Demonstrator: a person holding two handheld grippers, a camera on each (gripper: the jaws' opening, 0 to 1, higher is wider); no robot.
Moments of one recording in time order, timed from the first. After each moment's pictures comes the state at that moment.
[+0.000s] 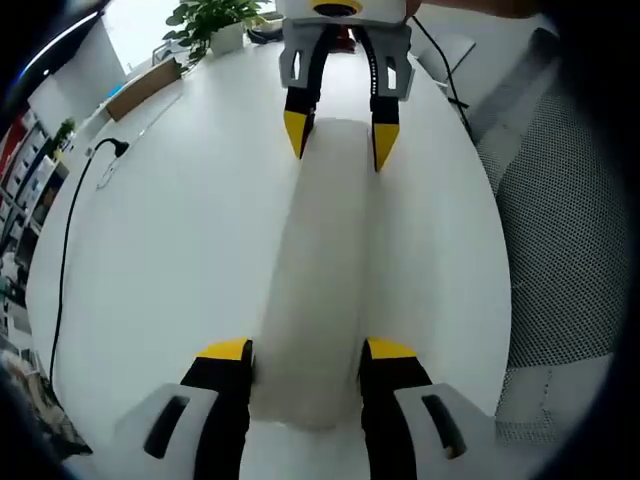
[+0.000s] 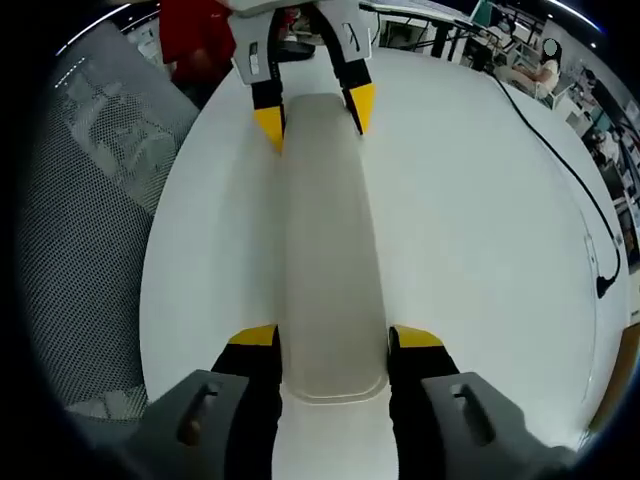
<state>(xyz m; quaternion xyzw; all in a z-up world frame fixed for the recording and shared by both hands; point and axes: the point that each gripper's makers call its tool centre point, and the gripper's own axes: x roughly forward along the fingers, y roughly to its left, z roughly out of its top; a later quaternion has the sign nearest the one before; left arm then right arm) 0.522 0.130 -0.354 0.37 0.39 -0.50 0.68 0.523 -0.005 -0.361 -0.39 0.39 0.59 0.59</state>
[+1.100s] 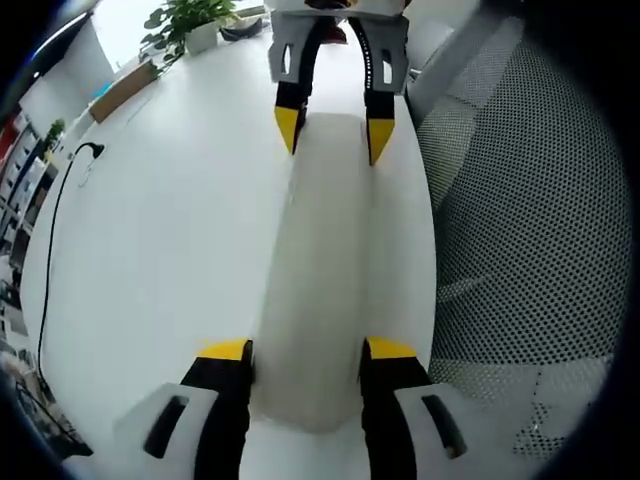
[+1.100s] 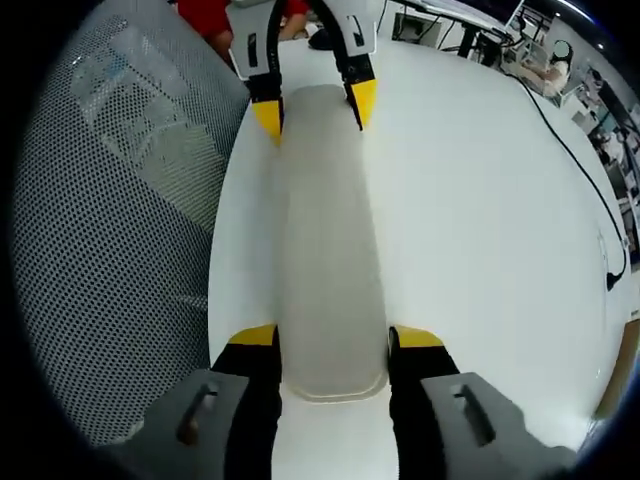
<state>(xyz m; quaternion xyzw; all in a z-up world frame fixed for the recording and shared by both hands) 0.448 0.134 -0.357 0.37 0.41 -0.52 0.65 0.450 -0.004 -0.362 -0.41 0.41 0.58 0.57</state>
